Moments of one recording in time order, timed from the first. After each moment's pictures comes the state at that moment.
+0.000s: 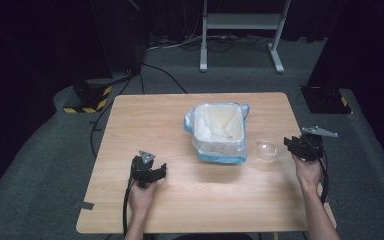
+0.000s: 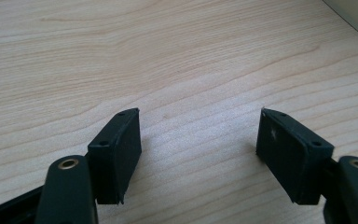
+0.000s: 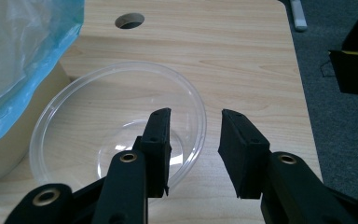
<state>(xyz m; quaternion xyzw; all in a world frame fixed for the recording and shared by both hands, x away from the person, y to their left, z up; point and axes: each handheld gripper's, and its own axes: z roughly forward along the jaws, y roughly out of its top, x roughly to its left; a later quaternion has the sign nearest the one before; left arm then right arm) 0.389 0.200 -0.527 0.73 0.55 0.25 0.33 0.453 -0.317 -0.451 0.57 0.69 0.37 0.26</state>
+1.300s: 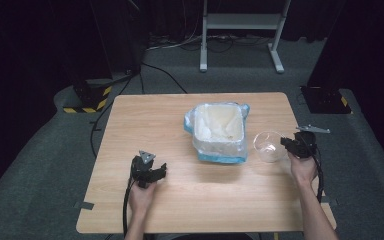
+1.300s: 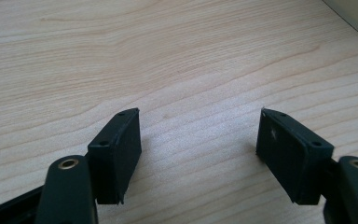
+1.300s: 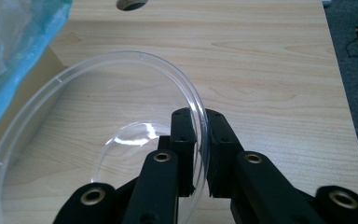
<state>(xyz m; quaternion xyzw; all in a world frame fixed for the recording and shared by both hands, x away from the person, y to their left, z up) 0.389 0.200 -0.527 0.73 0.55 0.25 0.33 0.472 -0.313 -0.468 0.58 0.70 0.37 0.21</state>
